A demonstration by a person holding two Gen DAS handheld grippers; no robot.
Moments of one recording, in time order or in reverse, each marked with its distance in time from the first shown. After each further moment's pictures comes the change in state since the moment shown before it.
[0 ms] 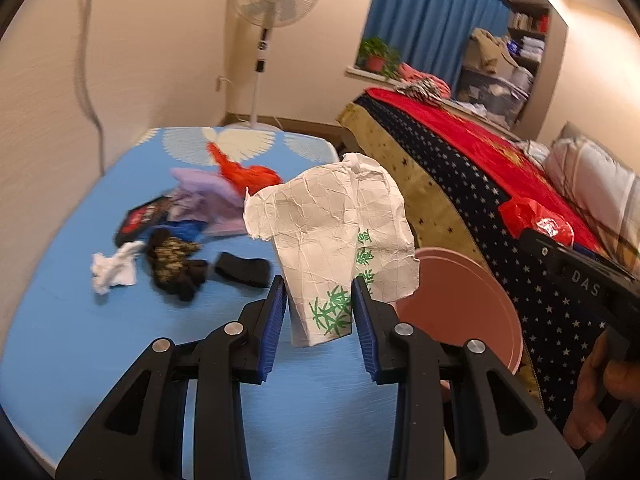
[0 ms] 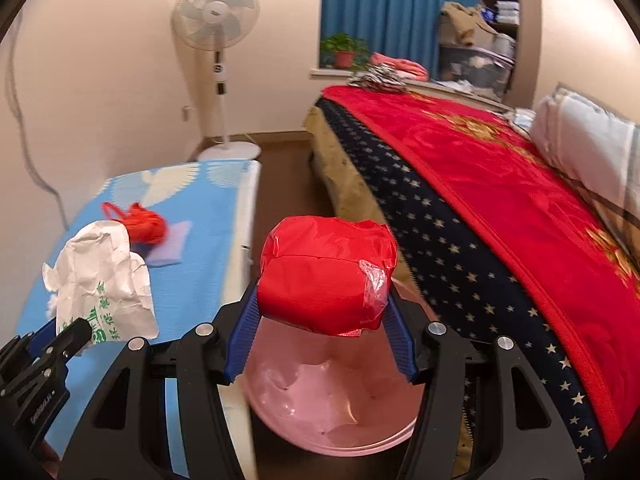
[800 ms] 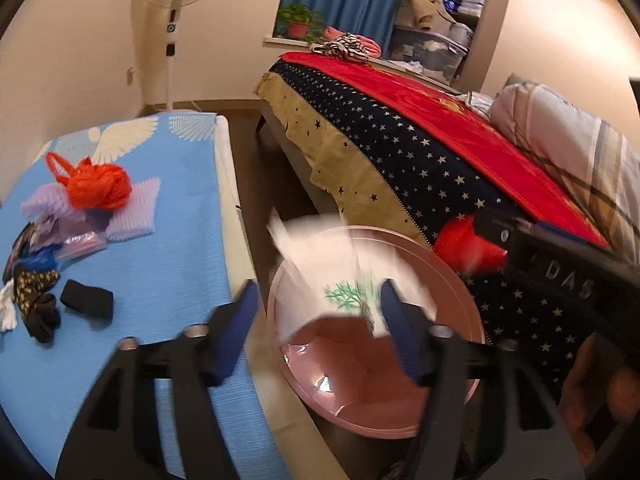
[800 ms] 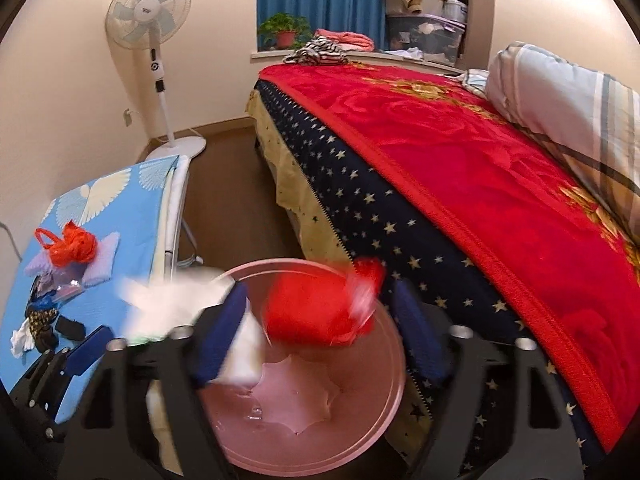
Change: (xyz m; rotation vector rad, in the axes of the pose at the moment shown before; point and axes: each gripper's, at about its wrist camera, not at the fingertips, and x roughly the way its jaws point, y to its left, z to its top) left arm 0.074 -0.095 0.002 0.141 0.096 -0.191; right arm 0.039 -0.057 0.004 0.125 0.061 -0.131
